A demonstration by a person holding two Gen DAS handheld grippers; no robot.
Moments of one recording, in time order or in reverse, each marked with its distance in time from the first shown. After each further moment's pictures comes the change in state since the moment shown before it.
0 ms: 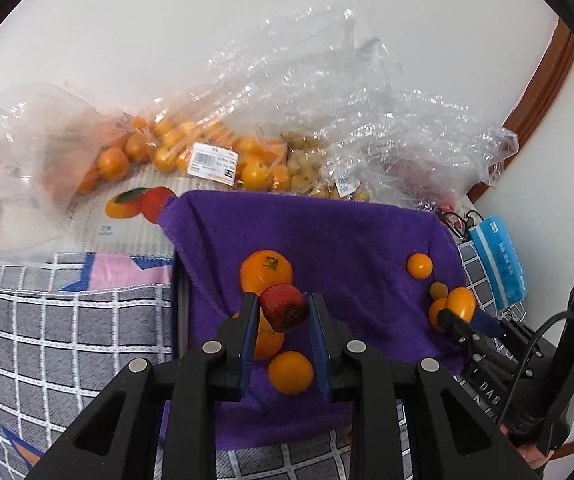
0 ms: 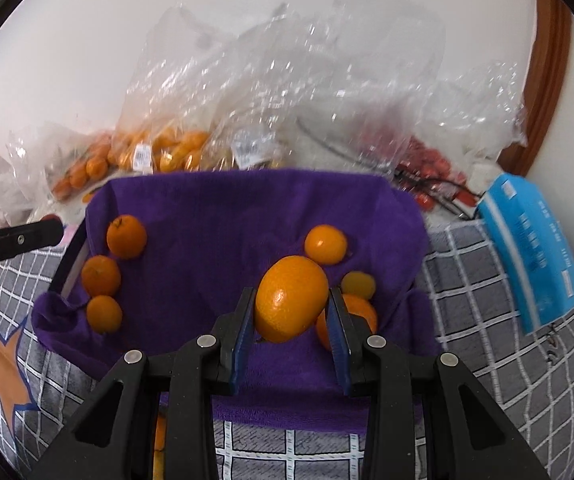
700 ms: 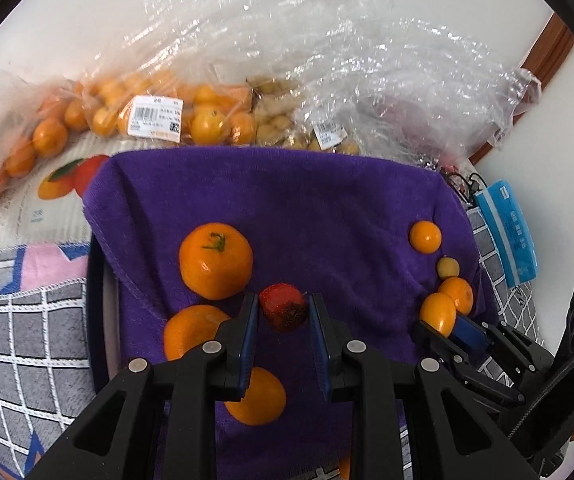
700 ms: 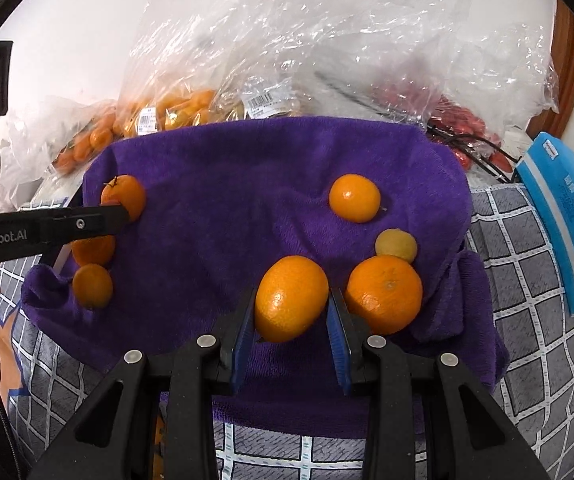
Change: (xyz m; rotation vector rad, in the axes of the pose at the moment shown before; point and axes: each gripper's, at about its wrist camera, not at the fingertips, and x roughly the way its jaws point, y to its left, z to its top) left arm 0.062 -0.021 -0.006 0.036 0.132 -0.041; right arm 0.031 0.000 -0.017 0.007 0.073 0.069
